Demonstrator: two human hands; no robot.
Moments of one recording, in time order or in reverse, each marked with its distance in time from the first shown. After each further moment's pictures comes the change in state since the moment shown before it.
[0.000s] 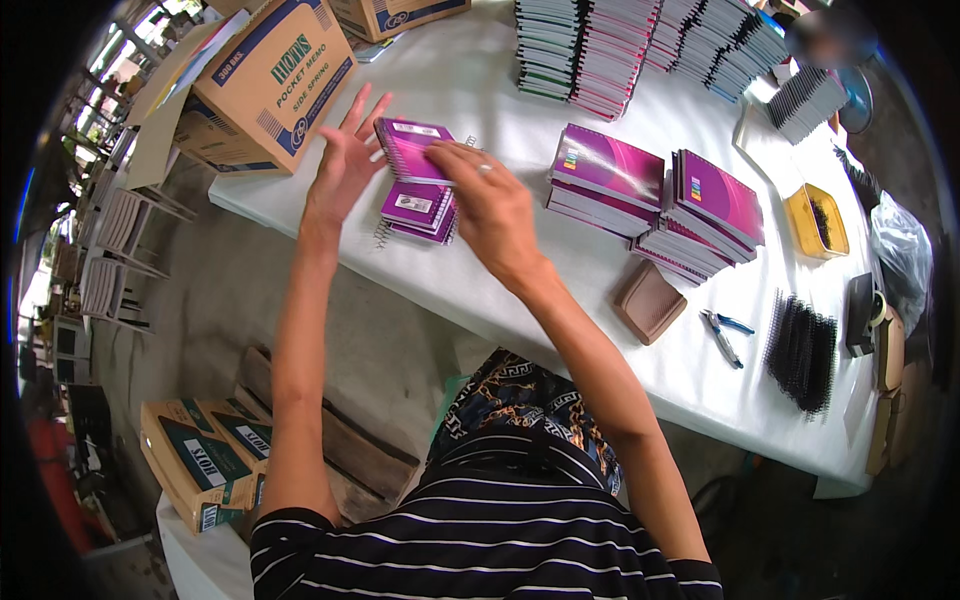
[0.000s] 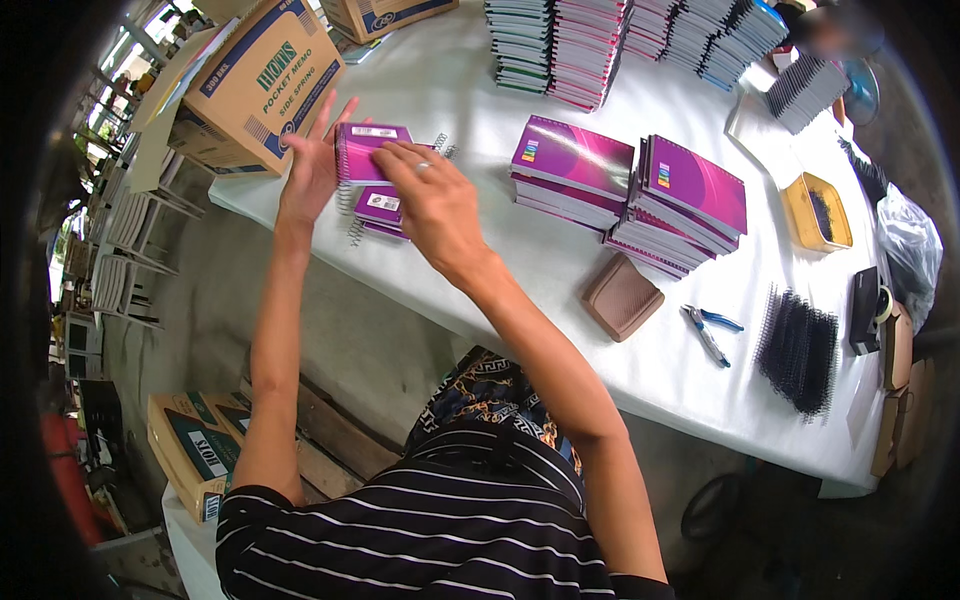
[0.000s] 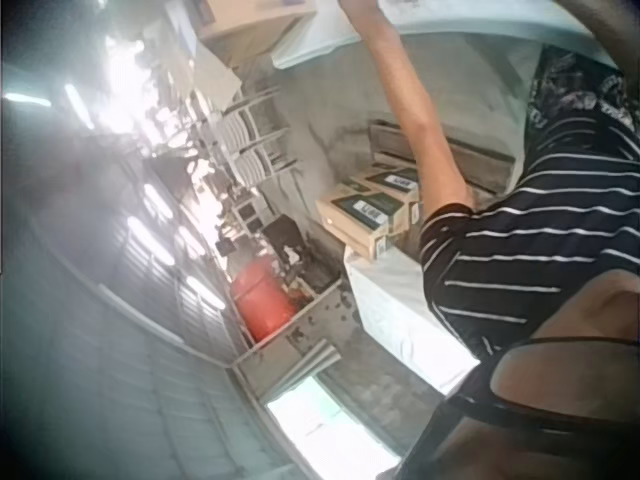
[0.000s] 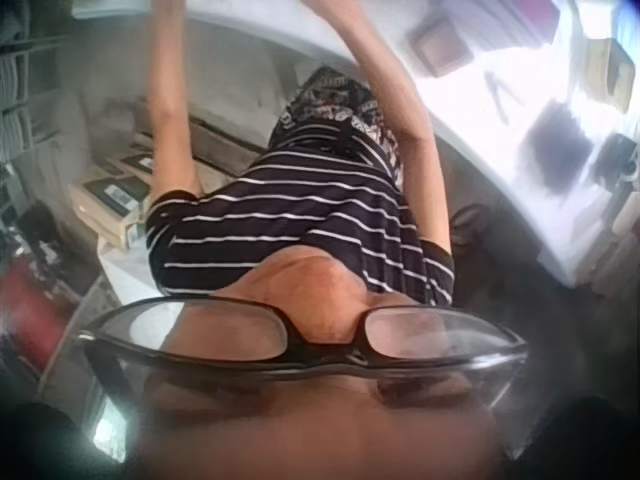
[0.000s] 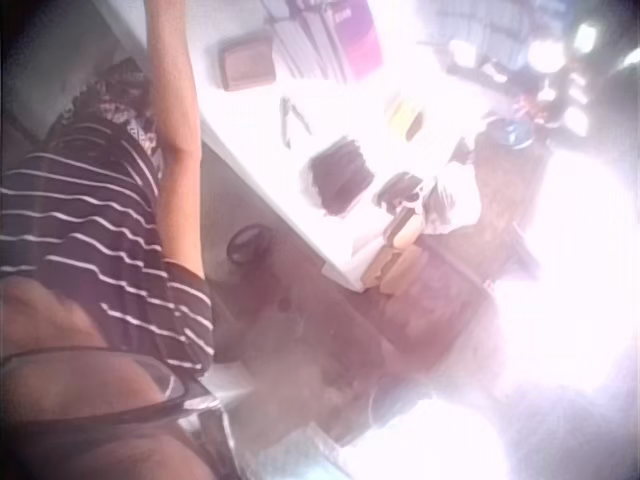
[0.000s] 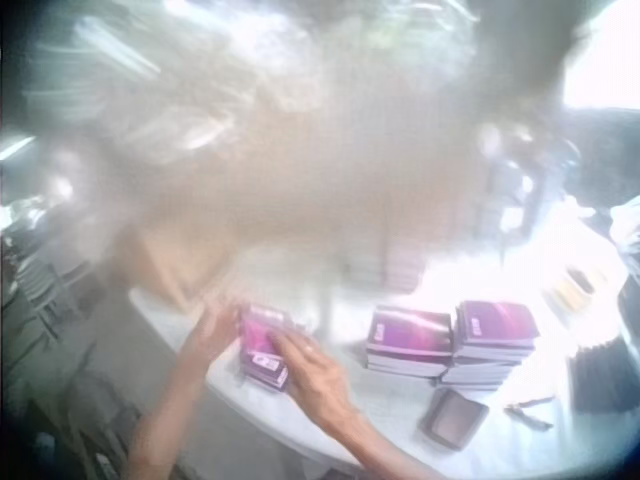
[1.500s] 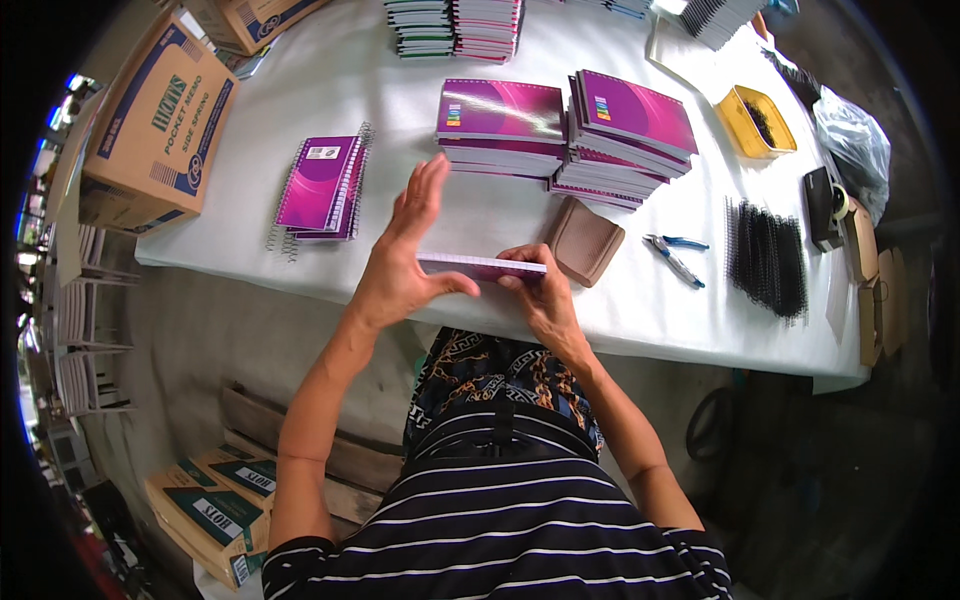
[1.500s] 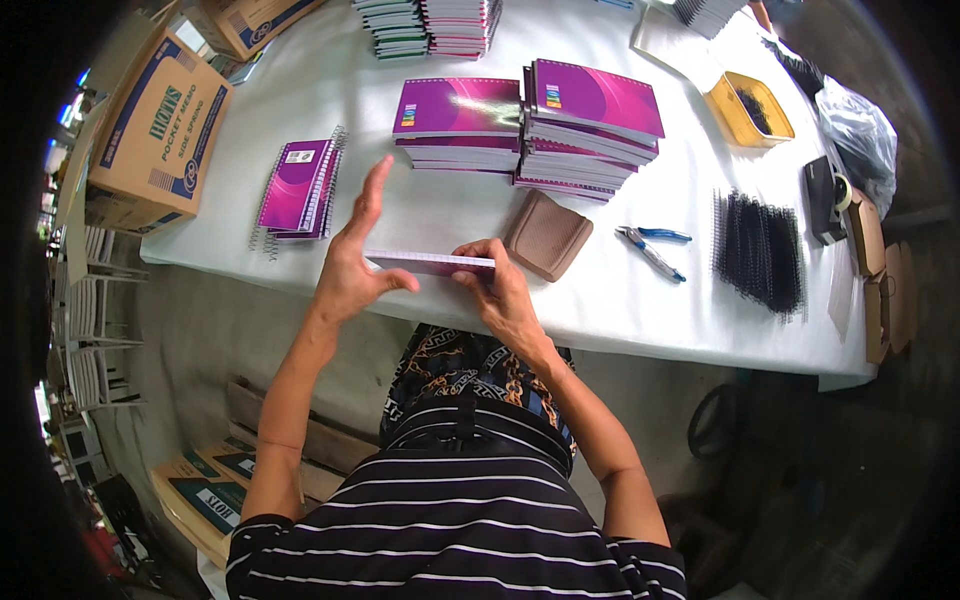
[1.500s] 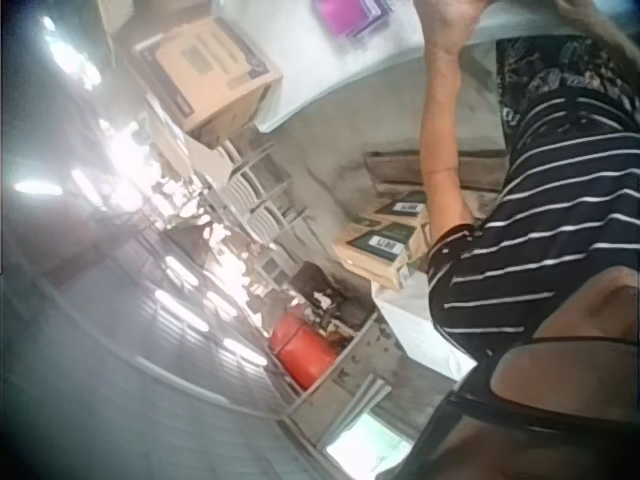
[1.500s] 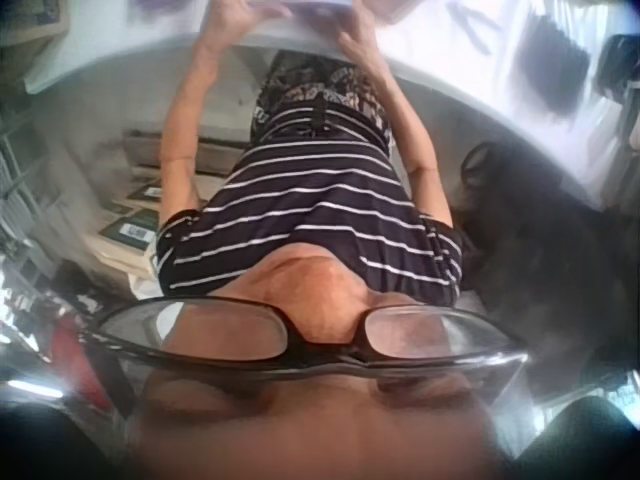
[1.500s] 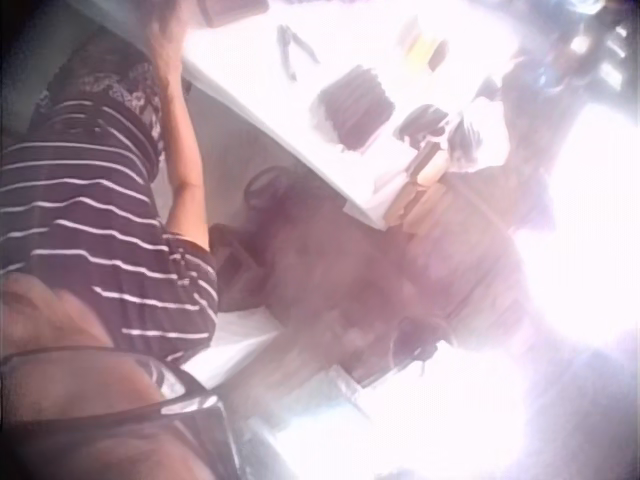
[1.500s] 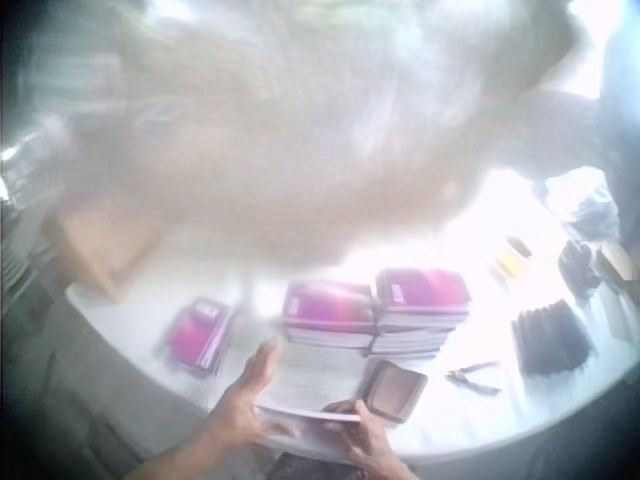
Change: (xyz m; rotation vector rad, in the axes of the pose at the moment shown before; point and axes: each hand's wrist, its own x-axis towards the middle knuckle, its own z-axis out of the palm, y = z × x) left_hand -0.067 -0.091 0.154 1.064 -0.299 0.149; right_hand -0.174 0.000 -0.111 0.338 0.027 0.654
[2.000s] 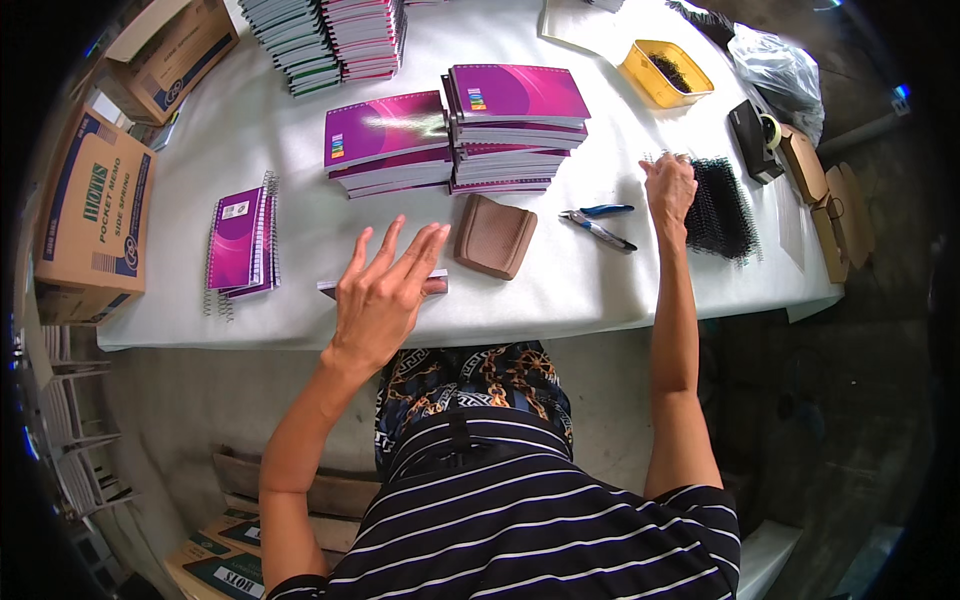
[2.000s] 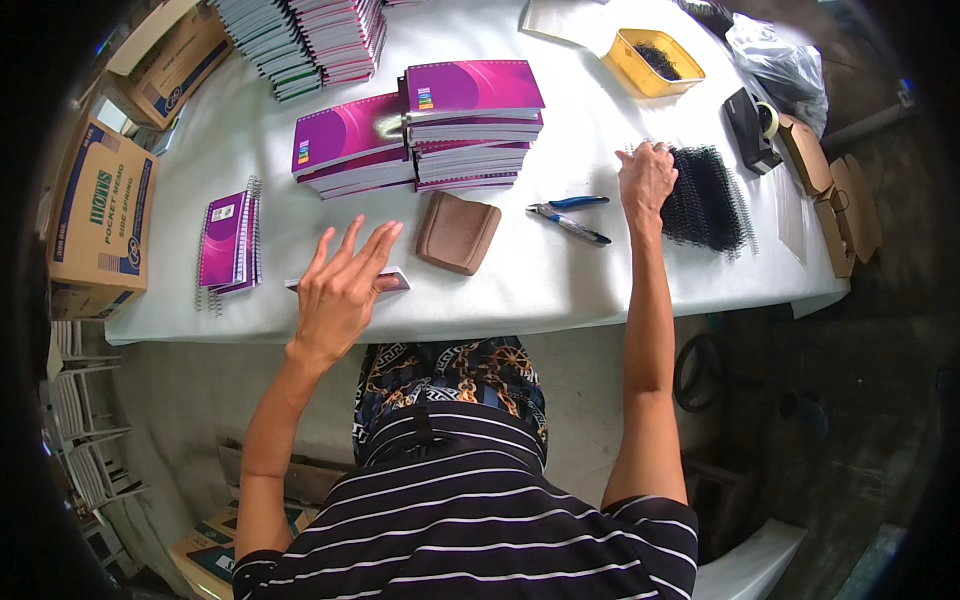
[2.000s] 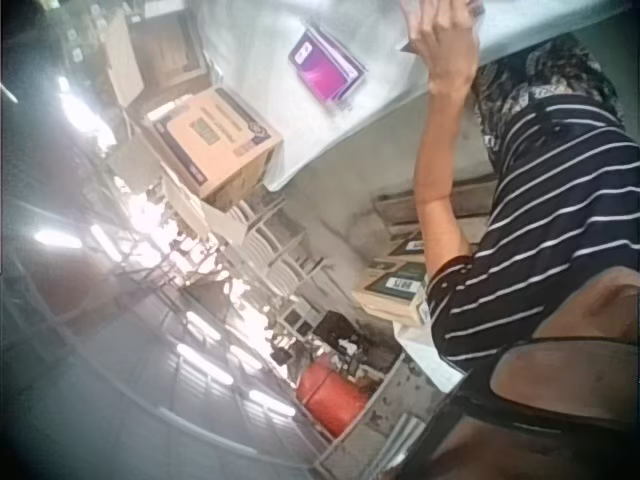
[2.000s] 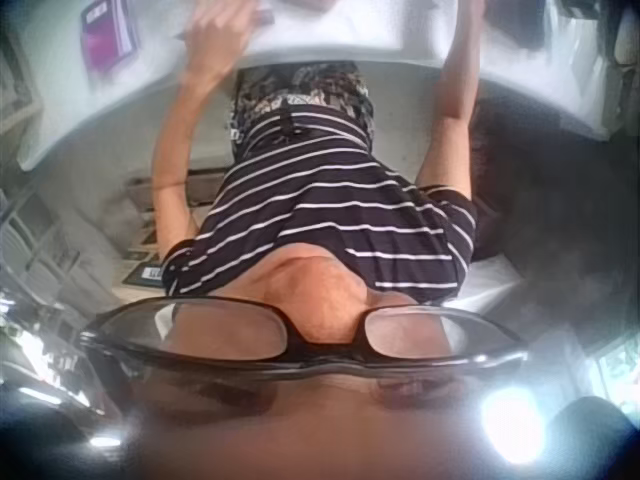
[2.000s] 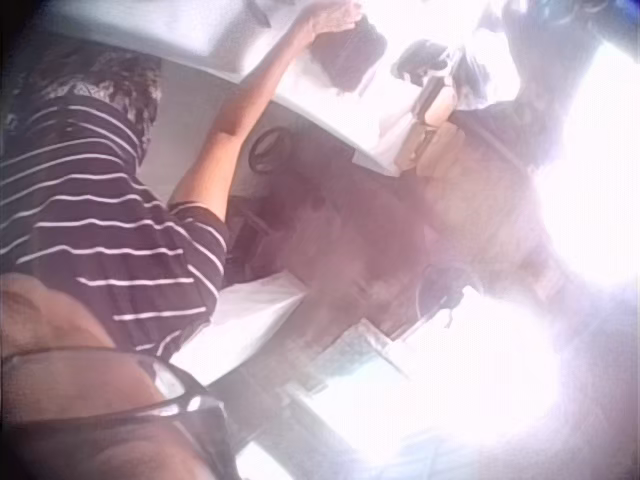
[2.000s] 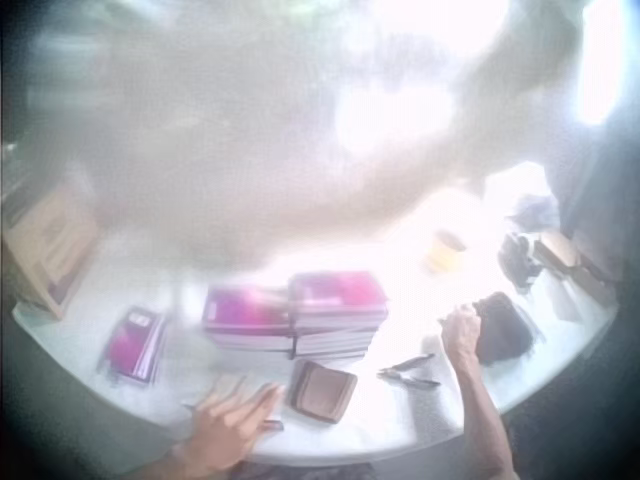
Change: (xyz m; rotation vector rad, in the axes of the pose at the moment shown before) left_hand 0.013 0.031 0.054 0.637 -0.199 0.201; right_hand 0.044 0.030 -0.289 -1.497 0.708 0.236
